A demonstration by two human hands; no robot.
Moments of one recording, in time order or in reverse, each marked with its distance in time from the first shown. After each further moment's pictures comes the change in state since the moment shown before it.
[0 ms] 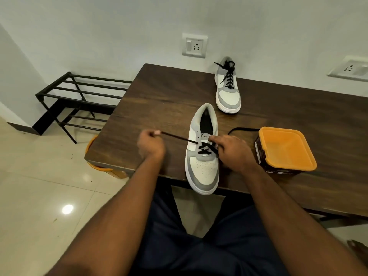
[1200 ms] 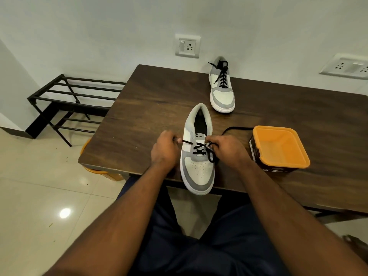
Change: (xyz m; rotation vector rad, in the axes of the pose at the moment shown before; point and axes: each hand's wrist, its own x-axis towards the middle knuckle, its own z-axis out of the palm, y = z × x) left_hand -0.021 0.000 0.023 0.322 -0.325 0.393; right_hand 0.007 0.002 -0.005 0.084 -0.030 -0.013
